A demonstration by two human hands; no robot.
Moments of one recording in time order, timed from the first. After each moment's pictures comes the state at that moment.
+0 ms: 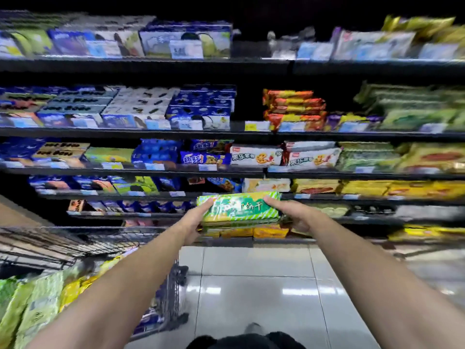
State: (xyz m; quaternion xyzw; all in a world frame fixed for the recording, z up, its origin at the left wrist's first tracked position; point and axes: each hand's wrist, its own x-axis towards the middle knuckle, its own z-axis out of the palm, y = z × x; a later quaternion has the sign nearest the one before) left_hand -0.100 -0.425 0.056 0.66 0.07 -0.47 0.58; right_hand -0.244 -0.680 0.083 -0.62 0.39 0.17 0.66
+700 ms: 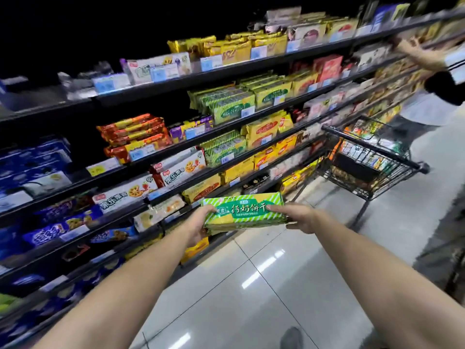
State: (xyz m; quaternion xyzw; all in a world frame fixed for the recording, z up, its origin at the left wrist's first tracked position) left_hand -0.260 -0.674 0.083 0.65 -0.16 -0.61 0.43; right_hand -0.535 -0.788 0.113 -0.51 0.58 -0.07 0.63
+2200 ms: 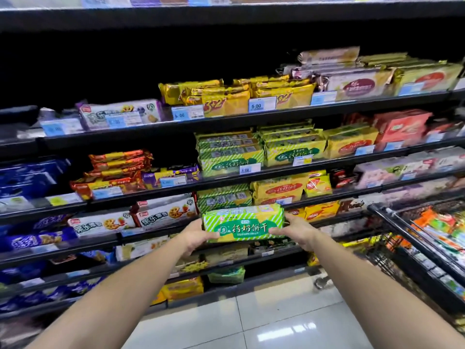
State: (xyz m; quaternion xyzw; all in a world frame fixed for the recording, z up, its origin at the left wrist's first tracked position) left_hand -0.297 -0.933 0.083 0.76 -0.23 -0.42 0.43; right_hand -0.523 -1.160 0.082 -0.68 0.41 -0.01 0.61
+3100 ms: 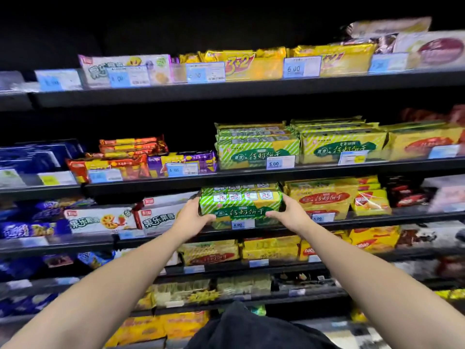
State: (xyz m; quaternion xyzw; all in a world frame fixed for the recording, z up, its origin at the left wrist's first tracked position) left_hand -0.179 -0.972 -0.017 0.88 -0.32 -0.06 0.33; right_hand -0.372 -1.220 -0.015 -0.84 0.29 -0.12 0.44
